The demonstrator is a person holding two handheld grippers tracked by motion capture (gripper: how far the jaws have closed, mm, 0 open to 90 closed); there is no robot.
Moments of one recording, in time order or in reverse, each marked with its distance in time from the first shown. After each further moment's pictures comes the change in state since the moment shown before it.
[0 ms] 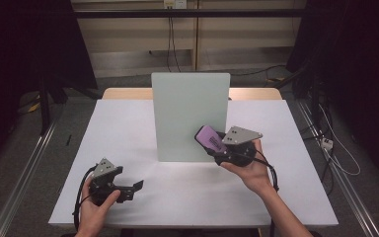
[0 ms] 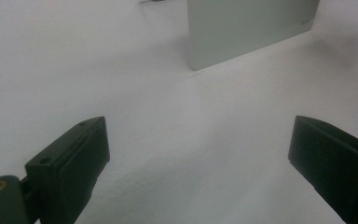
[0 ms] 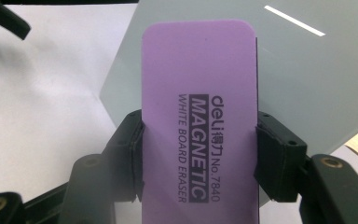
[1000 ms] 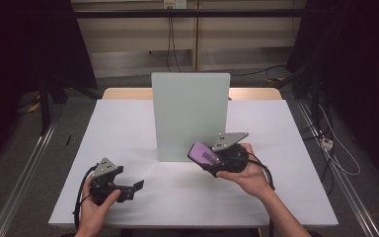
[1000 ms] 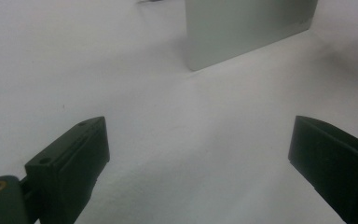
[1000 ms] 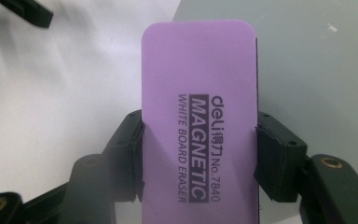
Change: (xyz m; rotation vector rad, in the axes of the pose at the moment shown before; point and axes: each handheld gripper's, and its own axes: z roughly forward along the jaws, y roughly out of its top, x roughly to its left) left arm 0.000 0.001 0.000 -0.009 -0.009 0.000; right arm 0.017 0.000 0.015 0.195 0.208 -0.007
